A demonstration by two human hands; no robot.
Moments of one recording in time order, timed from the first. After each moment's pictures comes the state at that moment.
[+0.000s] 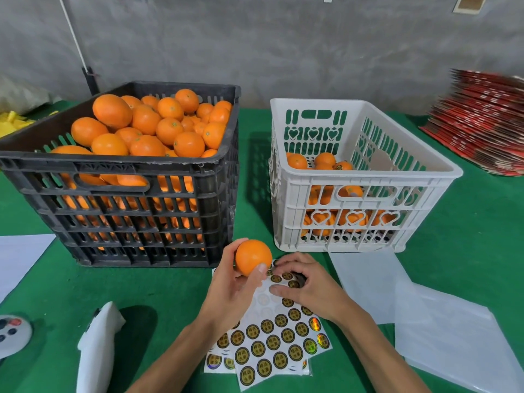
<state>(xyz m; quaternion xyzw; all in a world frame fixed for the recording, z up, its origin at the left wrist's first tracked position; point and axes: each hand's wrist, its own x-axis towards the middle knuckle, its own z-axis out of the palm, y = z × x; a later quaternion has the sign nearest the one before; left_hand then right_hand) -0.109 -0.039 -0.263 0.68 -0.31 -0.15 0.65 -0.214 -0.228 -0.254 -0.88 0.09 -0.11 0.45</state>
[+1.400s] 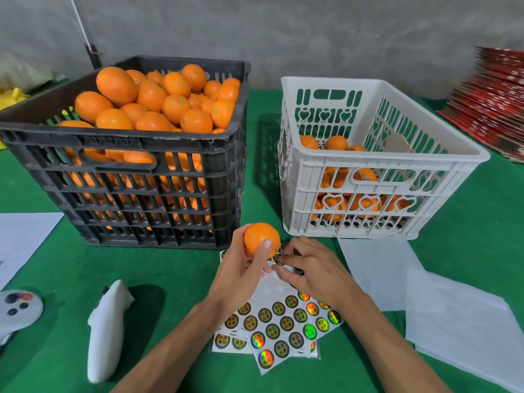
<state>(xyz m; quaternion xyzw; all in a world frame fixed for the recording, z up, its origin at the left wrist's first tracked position) -0.109 -0.040 -0.263 0.72 -0.31 -0.16 0.61 -0.209 -0.218 -0.250 -0.97 -0.04 -0.21 0.13</state>
